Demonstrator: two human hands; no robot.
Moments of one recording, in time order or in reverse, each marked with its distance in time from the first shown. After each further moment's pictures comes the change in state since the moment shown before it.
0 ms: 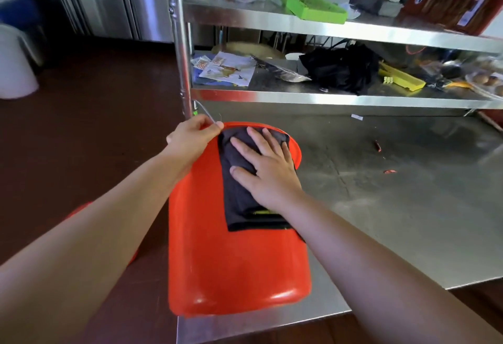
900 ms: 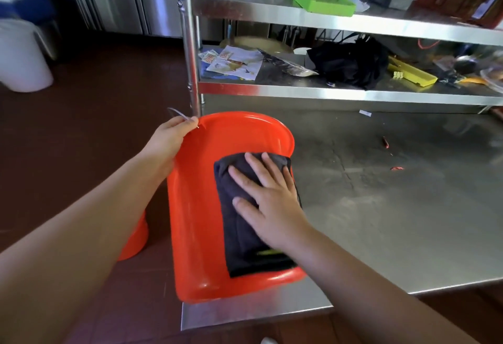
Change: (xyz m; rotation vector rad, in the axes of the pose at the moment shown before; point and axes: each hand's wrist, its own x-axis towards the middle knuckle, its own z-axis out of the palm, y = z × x) left_hand -0.013 -0.027 -0.034 -0.491 -0.007 -0.172; right_hand -0.067 -0.014 0.007 -0.008 -0.064 -0.087
